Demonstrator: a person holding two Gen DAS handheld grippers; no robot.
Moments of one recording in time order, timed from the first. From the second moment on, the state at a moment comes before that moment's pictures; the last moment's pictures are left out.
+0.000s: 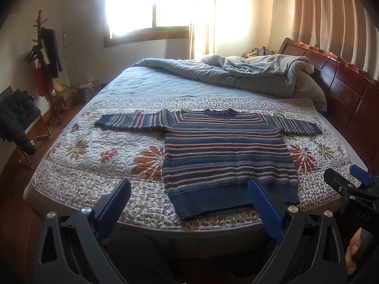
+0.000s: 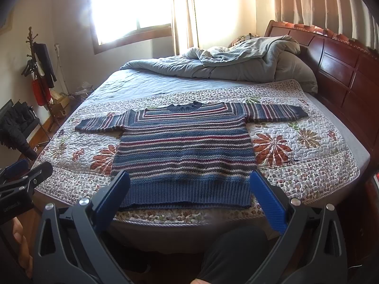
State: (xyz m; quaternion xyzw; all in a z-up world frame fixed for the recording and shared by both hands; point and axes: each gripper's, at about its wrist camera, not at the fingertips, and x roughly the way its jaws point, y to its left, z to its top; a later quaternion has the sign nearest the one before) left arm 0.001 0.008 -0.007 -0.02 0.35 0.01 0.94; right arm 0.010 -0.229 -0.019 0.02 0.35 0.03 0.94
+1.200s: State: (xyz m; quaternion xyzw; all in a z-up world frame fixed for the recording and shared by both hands) left arm 0.001 0.004 0.003 -0.02 0.35 0.01 0.94; right arm 0.013 -0.230 -0.014 0.02 0.35 0.03 0.94
